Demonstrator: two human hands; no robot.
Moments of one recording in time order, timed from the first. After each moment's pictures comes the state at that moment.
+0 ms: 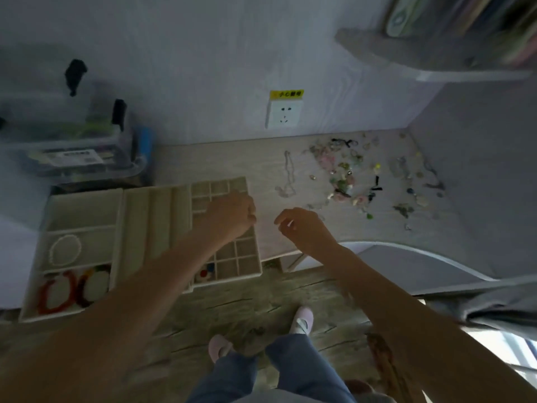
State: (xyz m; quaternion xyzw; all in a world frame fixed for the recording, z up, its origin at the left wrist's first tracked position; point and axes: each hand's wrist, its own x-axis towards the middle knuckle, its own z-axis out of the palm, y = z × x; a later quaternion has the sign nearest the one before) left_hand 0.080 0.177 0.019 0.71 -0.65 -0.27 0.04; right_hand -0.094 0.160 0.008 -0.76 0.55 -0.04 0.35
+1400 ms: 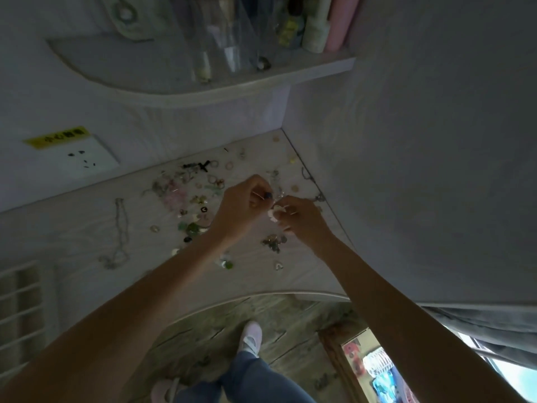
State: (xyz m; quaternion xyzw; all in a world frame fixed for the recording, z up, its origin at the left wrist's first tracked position) left_hand -0.242 -0.023 0.010 0.54 -0.66 -0.40 0.34; right_hand -0.389 -0.011 0.002 -0.53 0.63 -0.25 0.50
